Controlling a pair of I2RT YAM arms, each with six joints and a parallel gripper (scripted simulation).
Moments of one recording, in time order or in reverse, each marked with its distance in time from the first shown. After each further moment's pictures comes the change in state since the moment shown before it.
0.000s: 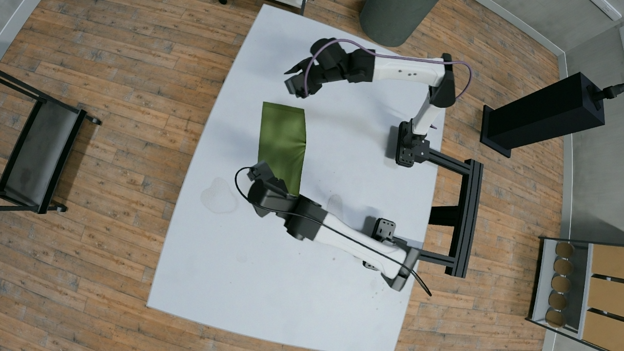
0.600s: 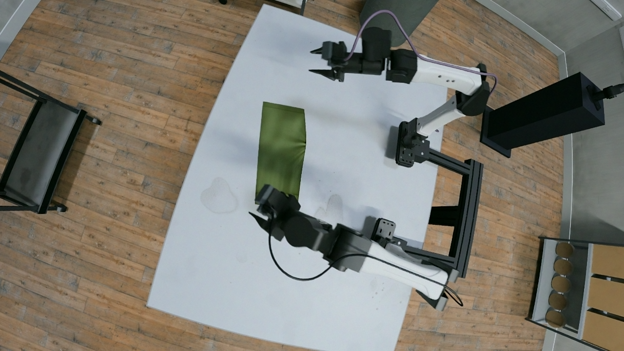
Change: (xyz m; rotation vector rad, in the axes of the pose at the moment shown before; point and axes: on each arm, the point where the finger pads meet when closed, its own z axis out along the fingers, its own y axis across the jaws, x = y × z) left arm -0.013 0.047 -0.103 -0.211 -0.387 -0.375; right arm -0.007 -0.043 -0.111 0.227 -0.241 0.561
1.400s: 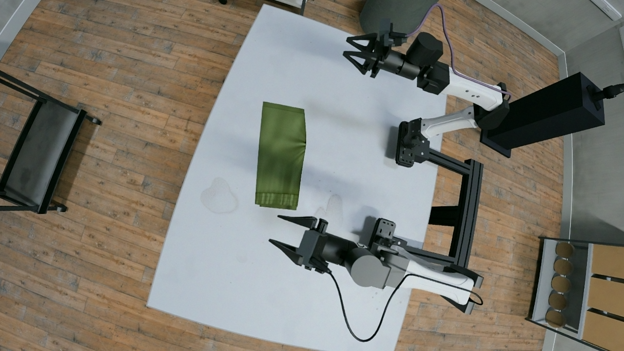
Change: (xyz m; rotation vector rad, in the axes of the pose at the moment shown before) left arm -0.047 0.037 -0.104 -0.096 -0.446 -0.322; right arm -0.038 -0.032 -0.104 0.089 -0.342 0.523
